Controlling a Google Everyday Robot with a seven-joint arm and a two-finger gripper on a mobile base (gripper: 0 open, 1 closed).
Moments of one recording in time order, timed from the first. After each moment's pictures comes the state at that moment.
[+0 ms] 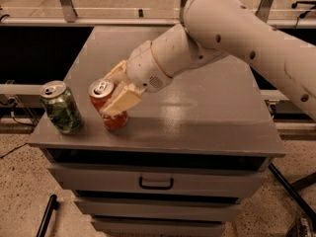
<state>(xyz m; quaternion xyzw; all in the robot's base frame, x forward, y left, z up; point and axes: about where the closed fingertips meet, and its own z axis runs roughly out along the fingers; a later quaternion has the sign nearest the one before) 0.502 0.104 0.911 -0.70 0.55 0.27 0.37</state>
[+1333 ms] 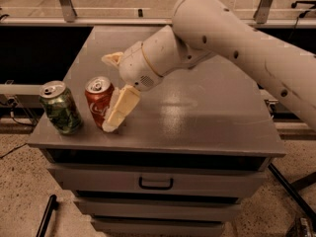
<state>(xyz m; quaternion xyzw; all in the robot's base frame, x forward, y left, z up) 0.515 0.123 0.902 -0.70 0.54 0.28 0.37</state>
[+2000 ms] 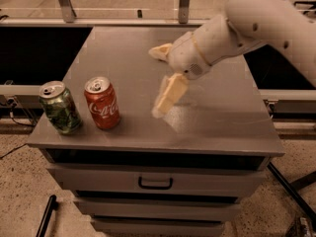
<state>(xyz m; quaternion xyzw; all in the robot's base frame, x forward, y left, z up) 0.552 0.013 0.903 -0.68 0.60 0.23 0.35</state>
